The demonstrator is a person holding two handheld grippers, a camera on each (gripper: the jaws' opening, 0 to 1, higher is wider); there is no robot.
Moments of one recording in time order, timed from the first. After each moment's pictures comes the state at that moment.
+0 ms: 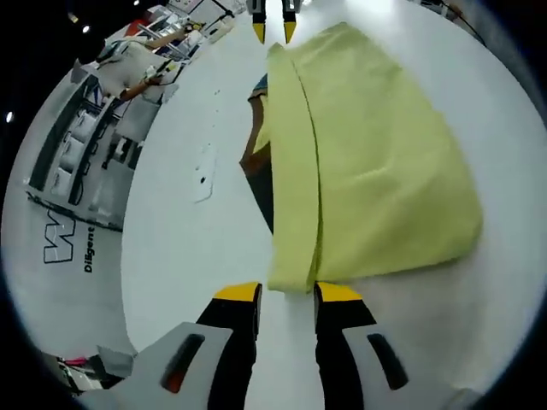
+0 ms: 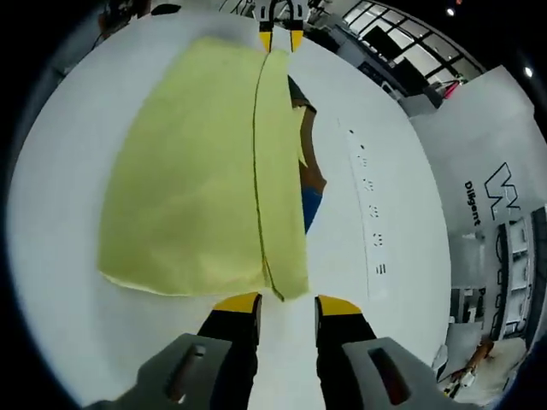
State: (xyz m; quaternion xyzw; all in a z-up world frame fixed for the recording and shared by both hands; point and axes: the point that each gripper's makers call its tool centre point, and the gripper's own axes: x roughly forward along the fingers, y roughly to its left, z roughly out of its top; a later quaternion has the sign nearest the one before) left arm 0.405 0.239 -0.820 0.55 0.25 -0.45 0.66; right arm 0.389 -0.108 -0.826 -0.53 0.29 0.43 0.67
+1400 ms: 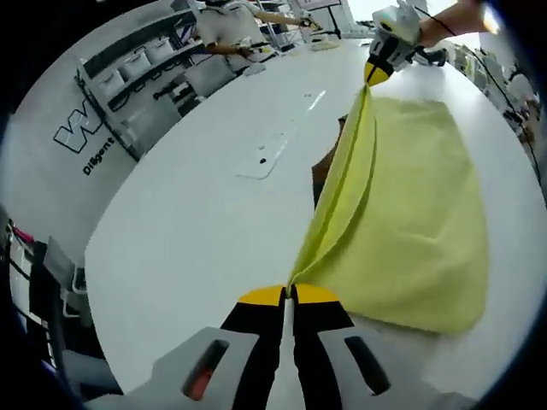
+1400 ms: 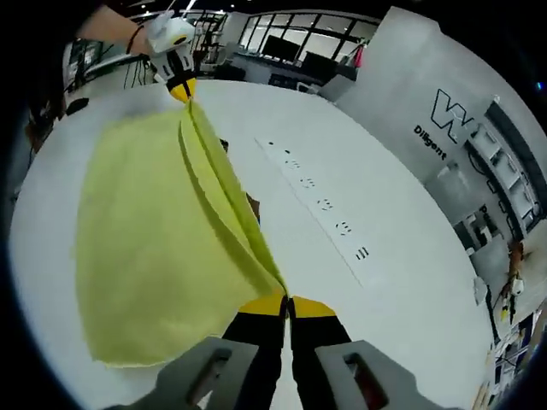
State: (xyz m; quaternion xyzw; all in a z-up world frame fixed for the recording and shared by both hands) left arm 0.435 0.249 -0.819 0.30 0.33 -0.36 0.82; right arm 0.424 -0.100 -0.820 -0.34 0.30 0.35 0.82
